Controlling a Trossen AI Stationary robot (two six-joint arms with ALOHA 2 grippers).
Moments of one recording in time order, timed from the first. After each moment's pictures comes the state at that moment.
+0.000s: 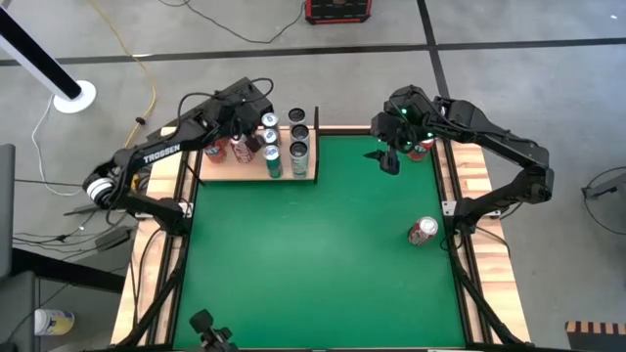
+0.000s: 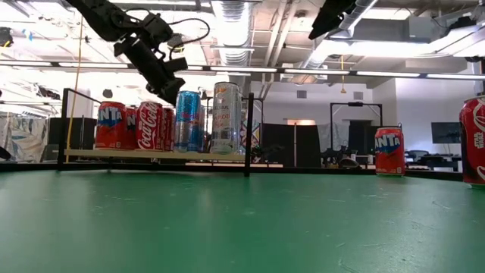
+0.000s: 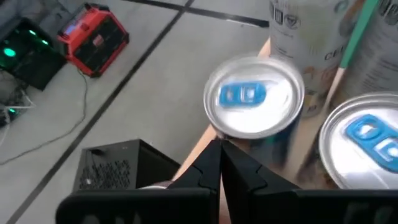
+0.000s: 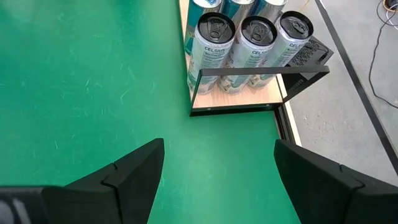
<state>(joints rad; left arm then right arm) 0.85 1.35 0.94 -0.12 -0.06 0.36 -0.41 1.34 1.59 -1.02 -0.08 -0.30</state>
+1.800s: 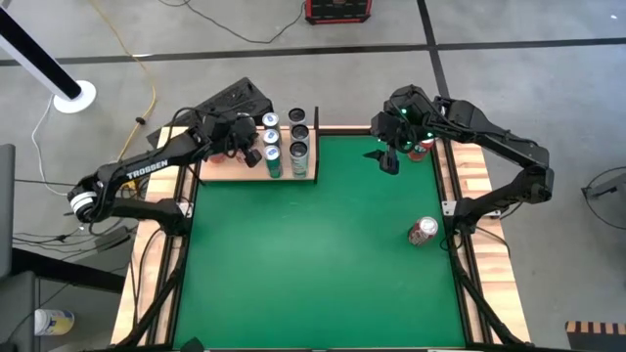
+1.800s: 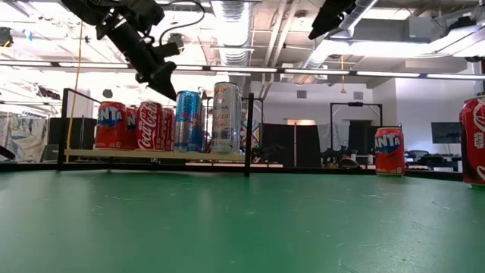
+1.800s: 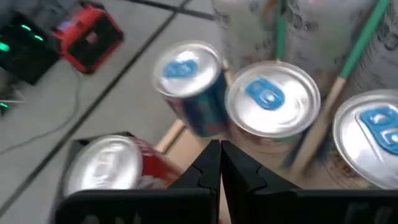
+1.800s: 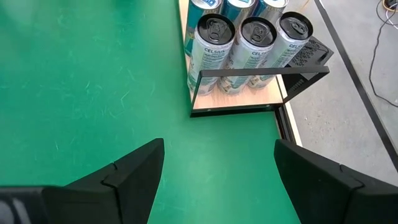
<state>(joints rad) 0.71 1.17 0.85 -0.22 -0.14 0.24 -0.41 1.34 1.59 -1.02 -0.08 -0.30</state>
